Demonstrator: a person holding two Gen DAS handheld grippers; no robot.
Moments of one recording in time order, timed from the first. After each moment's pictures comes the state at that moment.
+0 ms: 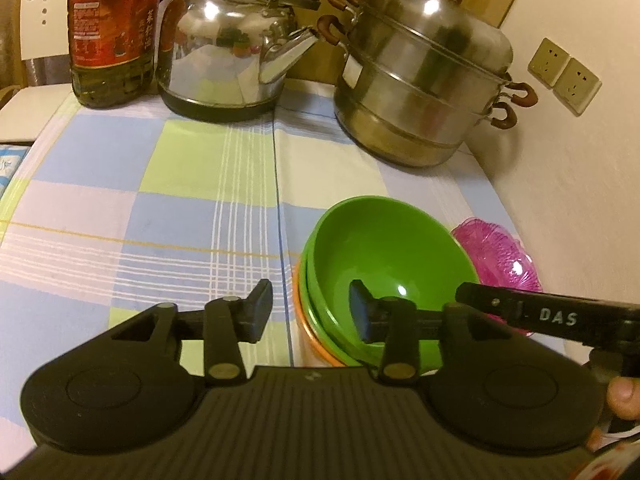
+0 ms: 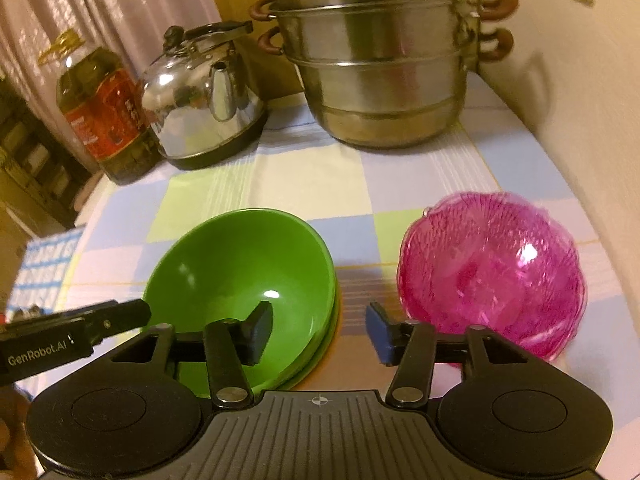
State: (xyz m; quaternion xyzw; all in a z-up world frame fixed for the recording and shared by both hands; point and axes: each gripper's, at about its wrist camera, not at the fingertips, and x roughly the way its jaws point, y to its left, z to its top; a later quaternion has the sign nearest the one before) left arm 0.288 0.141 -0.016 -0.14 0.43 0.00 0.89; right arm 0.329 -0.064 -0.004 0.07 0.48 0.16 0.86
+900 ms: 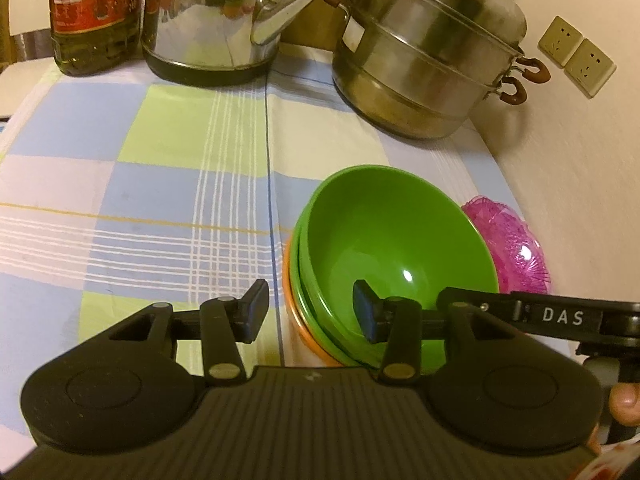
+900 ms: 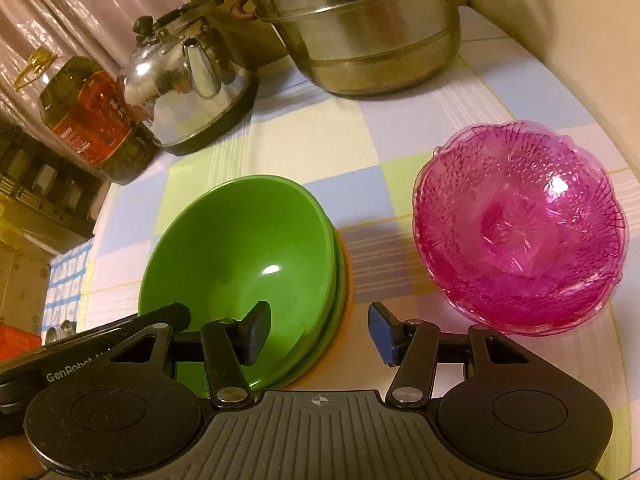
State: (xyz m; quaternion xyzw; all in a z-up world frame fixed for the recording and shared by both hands) left arm 0.310 0.135 -0.045 -0.16 0.47 -0.02 0.87; right arm 0.345 -0.069 -0.032 0.14 0.54 0.16 0.81
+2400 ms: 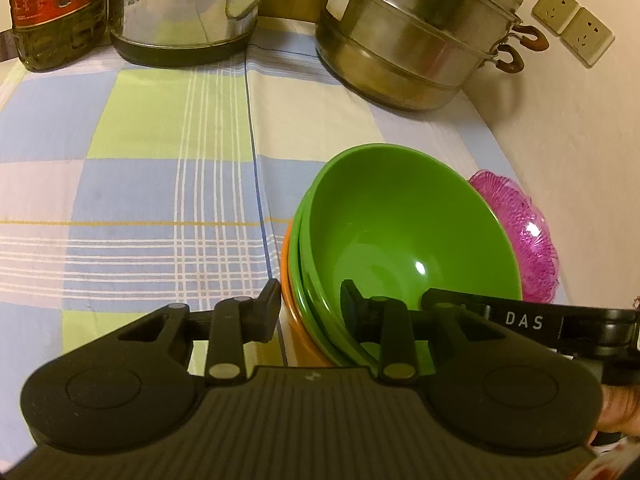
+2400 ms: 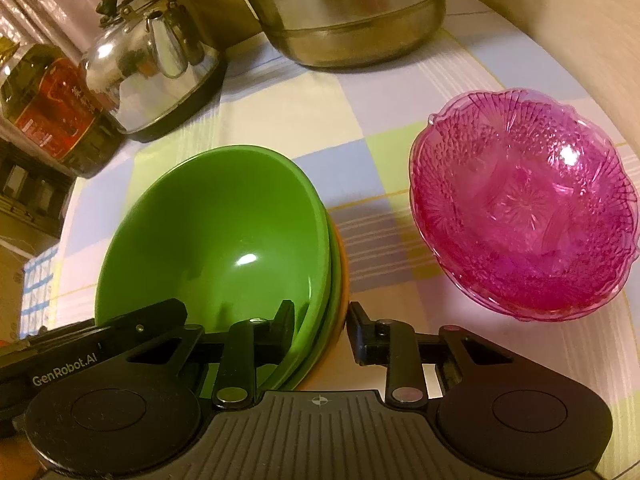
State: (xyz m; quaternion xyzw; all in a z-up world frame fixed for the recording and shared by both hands) left arm 0.334 0.136 -0.066 -0.14 0.50 -0.05 0.86; right arm 0.355 -0.049 -0.061 0.13 0.56 0.12 0.81
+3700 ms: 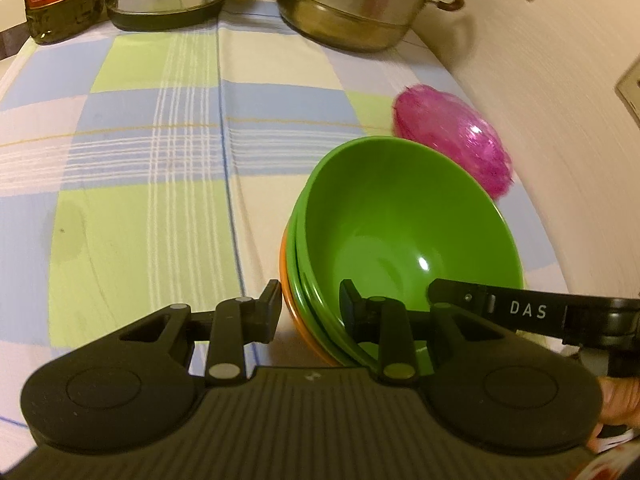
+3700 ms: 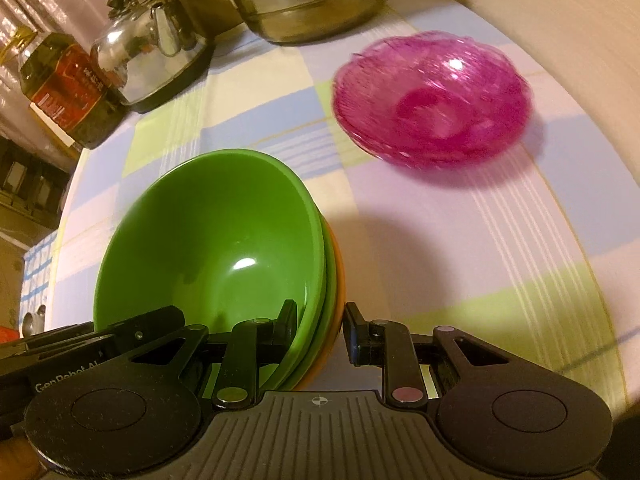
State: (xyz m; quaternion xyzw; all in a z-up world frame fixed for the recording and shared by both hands) left arm 0.220 0.075 -0.052 -0.11 0.51 -0.07 0.85; right arm 0.233 -0.095 -0.038 0.14 0.56 0.10 0.81
